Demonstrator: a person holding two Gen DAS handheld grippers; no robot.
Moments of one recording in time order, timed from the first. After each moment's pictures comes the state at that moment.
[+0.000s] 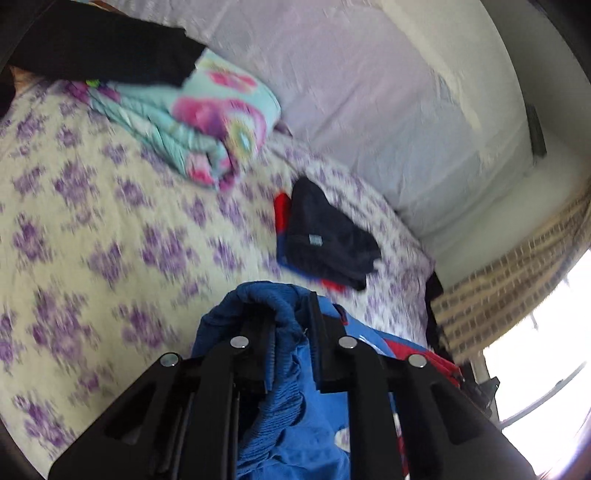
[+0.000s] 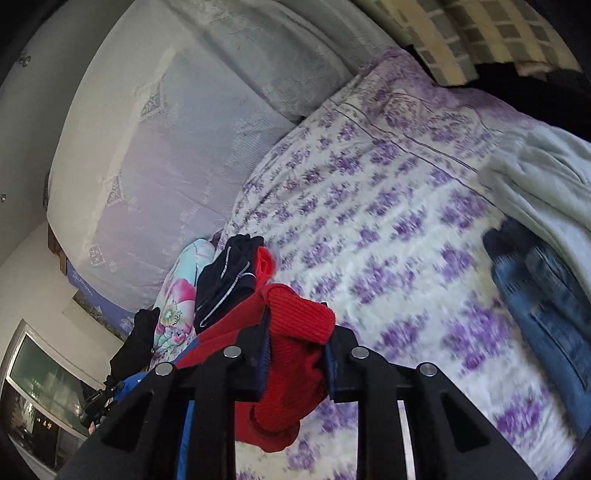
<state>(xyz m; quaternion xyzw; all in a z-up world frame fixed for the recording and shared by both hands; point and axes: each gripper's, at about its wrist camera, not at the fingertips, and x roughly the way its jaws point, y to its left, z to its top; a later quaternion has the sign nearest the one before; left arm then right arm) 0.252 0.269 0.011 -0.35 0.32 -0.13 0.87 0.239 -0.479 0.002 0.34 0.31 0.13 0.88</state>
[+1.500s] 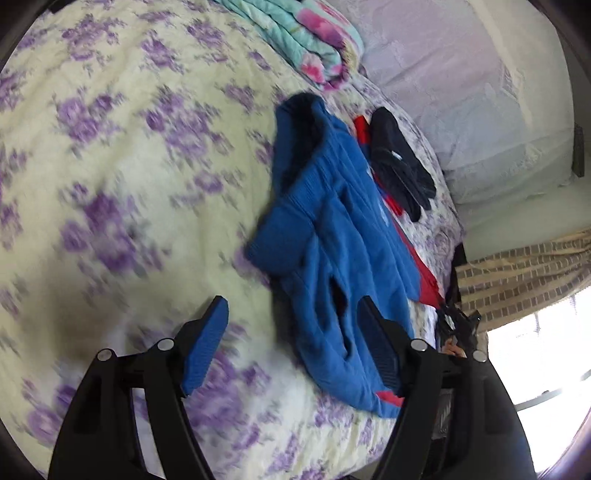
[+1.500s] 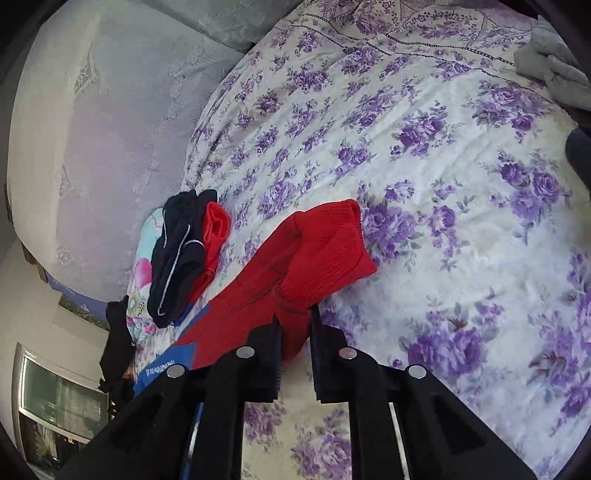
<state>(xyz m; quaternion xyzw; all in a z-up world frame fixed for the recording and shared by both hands) 0.135 0.294 -0.108 -0.41 0.45 -0.11 0.79 0.323 -0.439 -0.104 0.37 0.43 0.11 0.82</state>
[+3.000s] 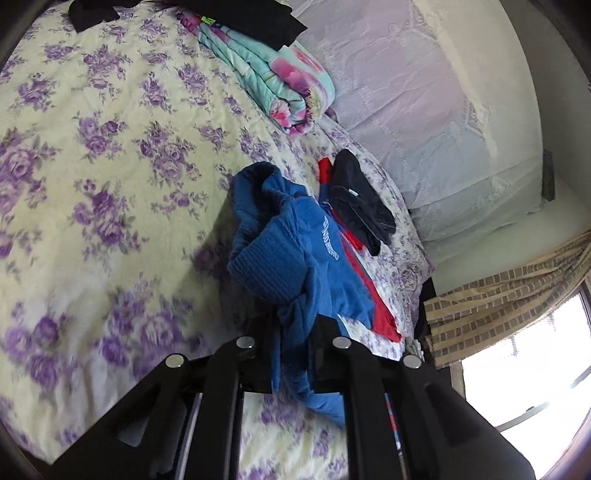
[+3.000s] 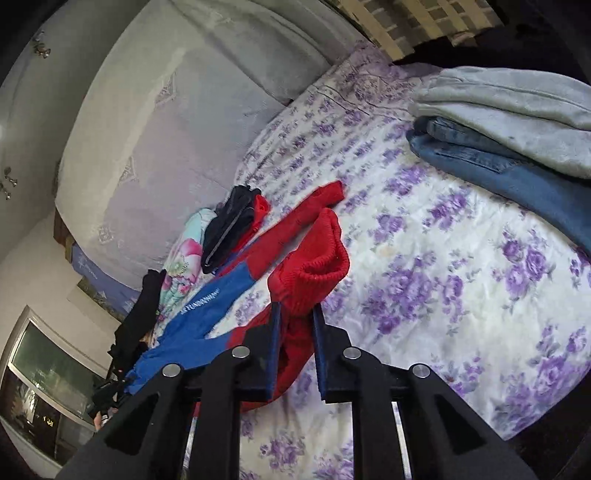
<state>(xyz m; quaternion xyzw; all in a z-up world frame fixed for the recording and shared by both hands) 0.084 0.286 -0.072 -0.45 0.35 -0.10 0.82 0.032 -0.458 -0.064 0.36 0.33 0.10 0.87</state>
